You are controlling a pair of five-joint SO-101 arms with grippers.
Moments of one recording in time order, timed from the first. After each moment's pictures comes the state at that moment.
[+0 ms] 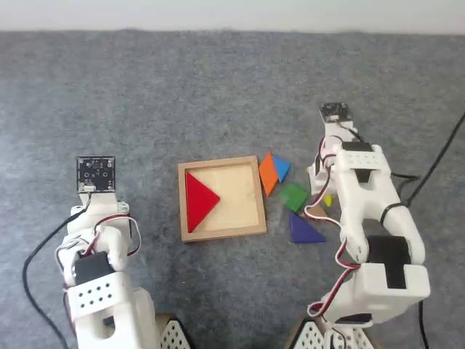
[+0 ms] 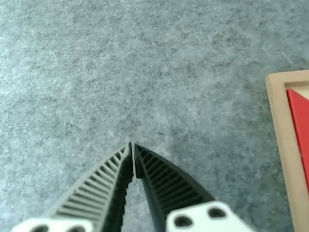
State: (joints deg) left arm -26.1 -69.8 85.1 44.1 -10.1; right arm -2.5 6.0 28.0 53.1 7.8
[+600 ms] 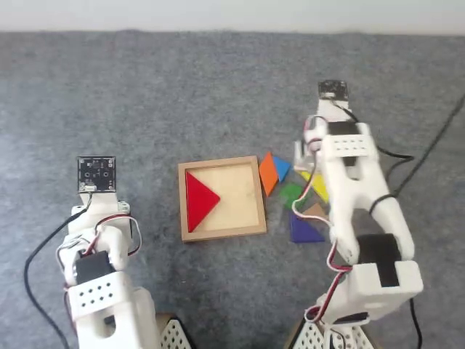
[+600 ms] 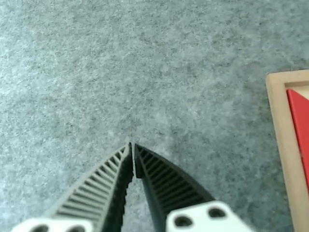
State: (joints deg) left arm -26.1 -69.8 85.1 44.1 -10.1; right arm -10.3 7.0 16.5 57.8 -12.8
